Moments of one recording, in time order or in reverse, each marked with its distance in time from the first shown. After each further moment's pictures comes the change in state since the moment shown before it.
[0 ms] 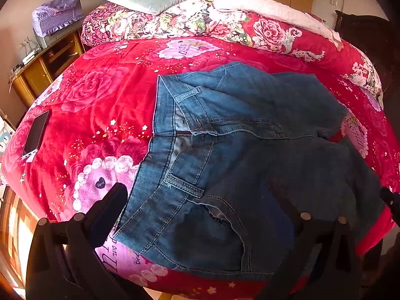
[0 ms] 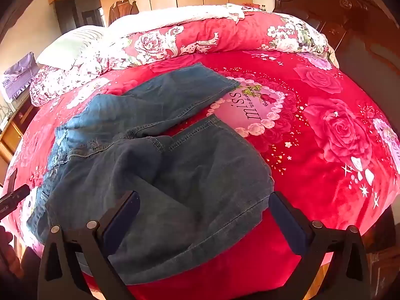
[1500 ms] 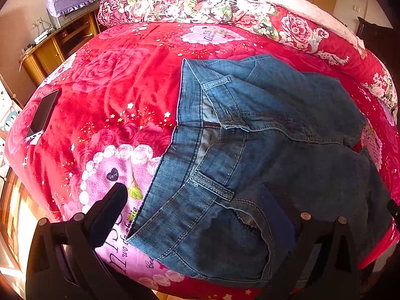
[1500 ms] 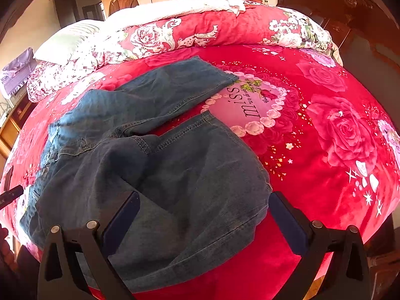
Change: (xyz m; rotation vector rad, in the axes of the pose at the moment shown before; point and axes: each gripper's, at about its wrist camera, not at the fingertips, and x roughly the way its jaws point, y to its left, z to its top) left arm 0.028 0.030 0.004 -0.088 0.077 0.066; right arm 0.028 -0.015 0.008 -0.015 0.032 -0.010
